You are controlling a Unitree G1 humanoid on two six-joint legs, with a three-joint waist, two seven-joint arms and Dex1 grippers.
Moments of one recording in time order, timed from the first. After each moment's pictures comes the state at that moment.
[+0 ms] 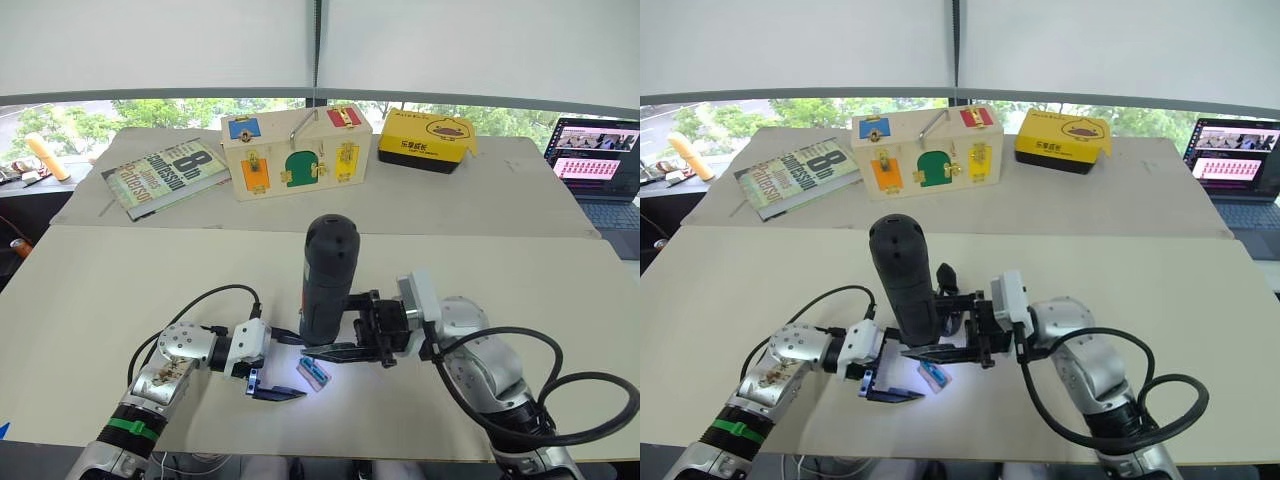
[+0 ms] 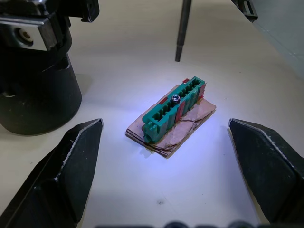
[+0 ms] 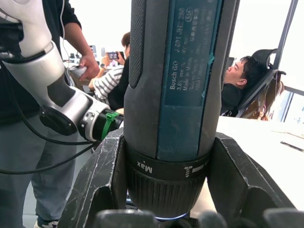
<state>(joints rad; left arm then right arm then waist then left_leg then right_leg) -0.22 0.57 -0.24 0.13 -0.24 -0.13 -1.39 -0.32 -0.35 0.24 -0.32 0.55 0.17 1.20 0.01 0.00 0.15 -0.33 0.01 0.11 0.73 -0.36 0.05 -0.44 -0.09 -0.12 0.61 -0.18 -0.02</state>
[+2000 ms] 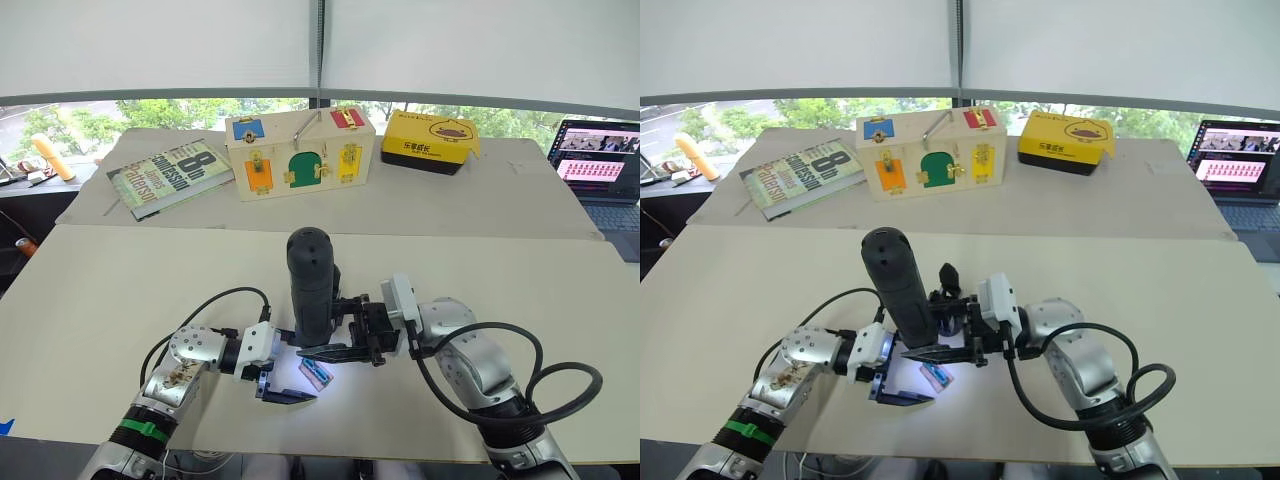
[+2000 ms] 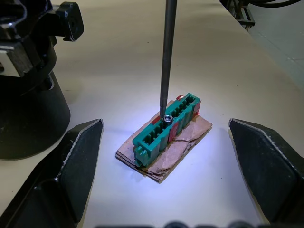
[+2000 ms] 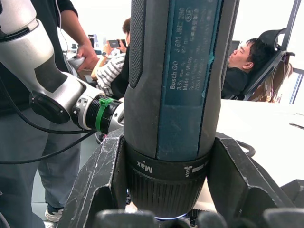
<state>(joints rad) -0.22 0.52 -0.27 0.13 -0.23 -0.13 -1.37 -0.34 -0.34 0.26 -0.24 0.49 0.16 1.22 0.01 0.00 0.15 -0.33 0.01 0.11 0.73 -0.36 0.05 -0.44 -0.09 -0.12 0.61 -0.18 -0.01</state>
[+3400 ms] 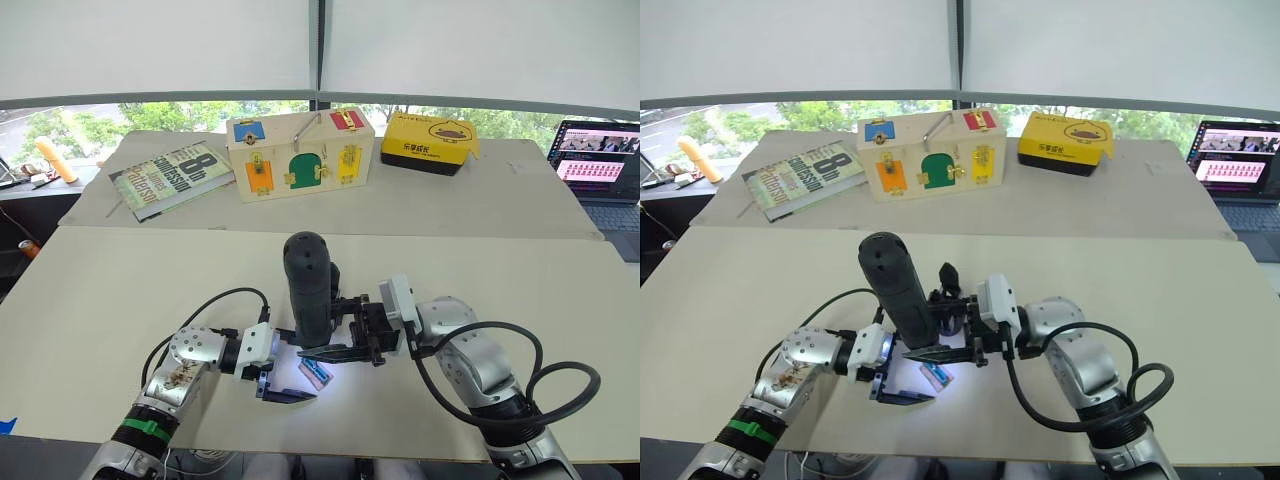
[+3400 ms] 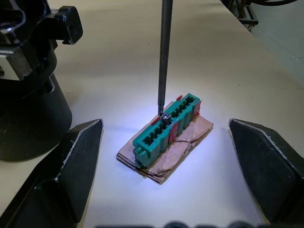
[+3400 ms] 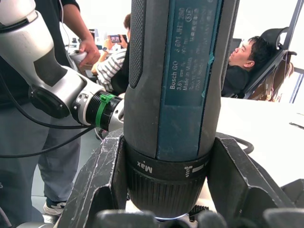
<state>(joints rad) -0.23 0.51 -0.27 0.18 -0.23 -0.18 -1.37 -0.34 -0.35 0.26 -0.23 0.46 0.16 1.22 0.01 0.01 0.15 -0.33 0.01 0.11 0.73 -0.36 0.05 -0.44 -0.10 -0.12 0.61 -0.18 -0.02</state>
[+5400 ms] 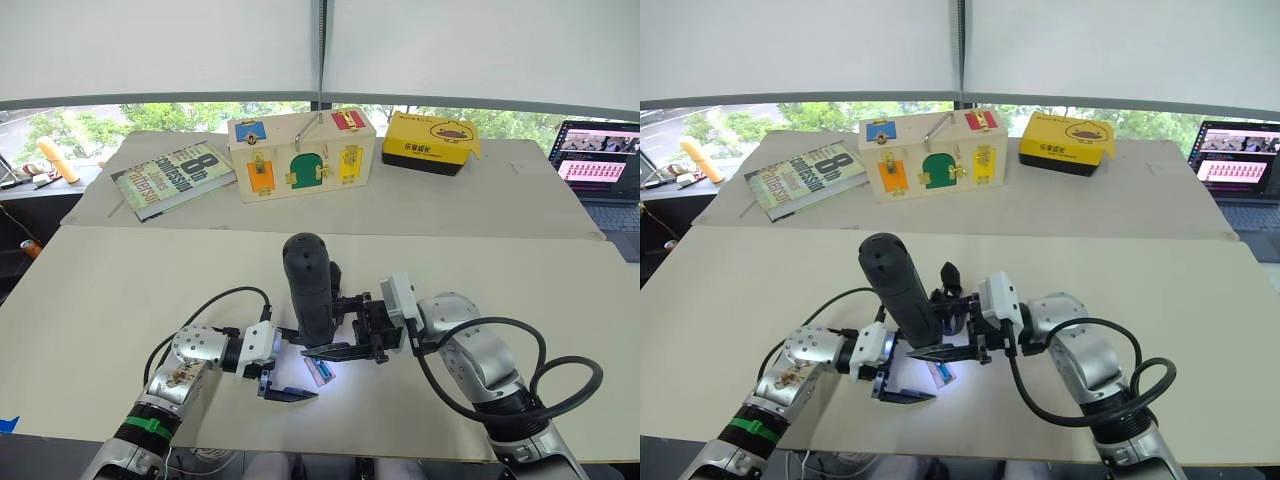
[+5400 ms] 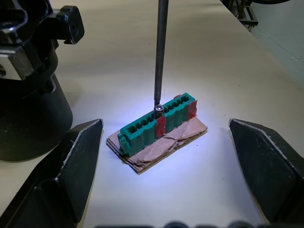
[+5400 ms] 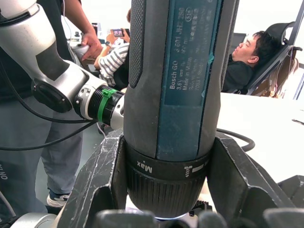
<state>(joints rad) -0.24 0.51 -0.27 0.18 -0.23 -0.17 -1.36 -0.36 -0.38 0.26 -0.23 0.48 0.17 1.23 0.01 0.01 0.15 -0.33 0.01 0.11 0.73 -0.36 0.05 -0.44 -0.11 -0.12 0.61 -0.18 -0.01</state>
